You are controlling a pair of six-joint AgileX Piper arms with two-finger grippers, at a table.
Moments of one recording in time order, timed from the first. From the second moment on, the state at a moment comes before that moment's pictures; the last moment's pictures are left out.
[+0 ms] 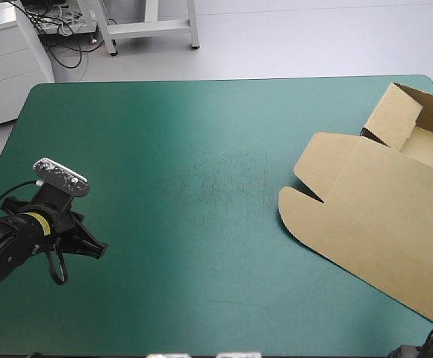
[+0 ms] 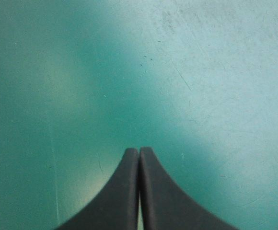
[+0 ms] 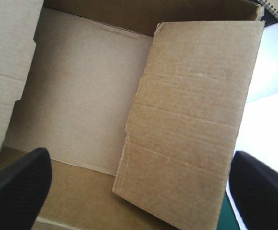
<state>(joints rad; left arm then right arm) -0.44 0.92 -1.07 0.20 1.19 0.04 -0.52 1.93 -2.03 0.09 1.24 -0.21</state>
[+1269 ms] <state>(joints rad) -0.44 0.88 -0.83 0.14 0.92 -0.02 -0.02 1.41 -1.57 0.26 1.24 -0.32</state>
